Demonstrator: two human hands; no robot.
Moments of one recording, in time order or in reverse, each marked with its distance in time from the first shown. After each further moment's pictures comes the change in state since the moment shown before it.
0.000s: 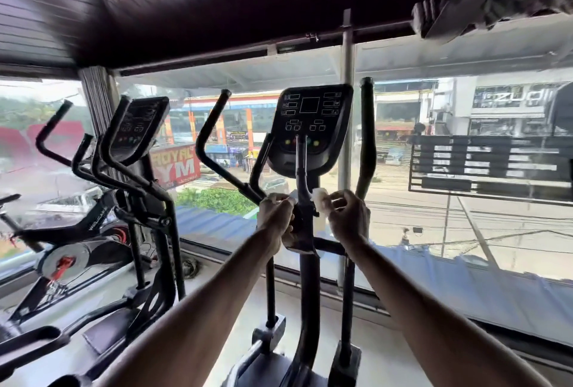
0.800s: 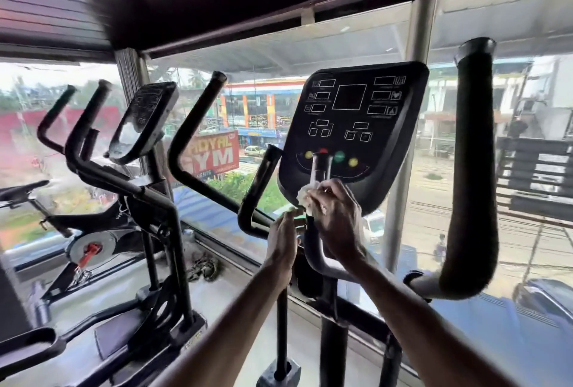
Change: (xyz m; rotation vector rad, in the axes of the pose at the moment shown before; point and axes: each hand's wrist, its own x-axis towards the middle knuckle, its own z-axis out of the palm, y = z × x) left_hand 0.309 -0.045 0.107 -0.146 0.144 -0.041; right_hand 0.293 0.109 0.216 -0.026 -0.086 -0.716
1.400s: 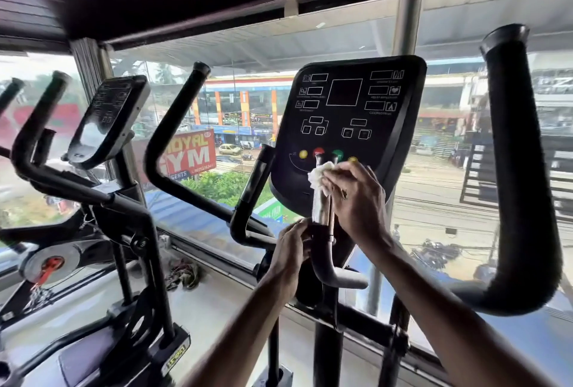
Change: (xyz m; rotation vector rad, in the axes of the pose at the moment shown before) left_hand 0.033 -0.011 -0.006 -0.084 -0.249 -0.057; right_hand 0.036 0.018 0.004 -0.159 0.080 -0.039
